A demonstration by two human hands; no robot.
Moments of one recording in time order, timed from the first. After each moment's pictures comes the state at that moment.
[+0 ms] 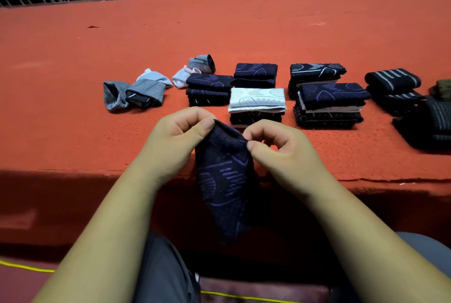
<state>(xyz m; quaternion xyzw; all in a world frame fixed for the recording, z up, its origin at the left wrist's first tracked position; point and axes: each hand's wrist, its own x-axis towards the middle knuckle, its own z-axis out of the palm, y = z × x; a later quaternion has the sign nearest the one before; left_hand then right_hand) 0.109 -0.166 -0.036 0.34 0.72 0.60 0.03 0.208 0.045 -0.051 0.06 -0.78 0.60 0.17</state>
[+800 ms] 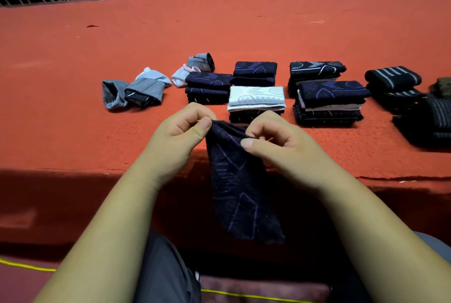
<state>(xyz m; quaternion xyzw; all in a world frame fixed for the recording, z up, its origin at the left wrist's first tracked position) 0.105 -0.163 -0.041 0.37 0.71 0.59 0.03 0.206 0.061 -0.046 0.11 -0.81 0.56 0.12</state>
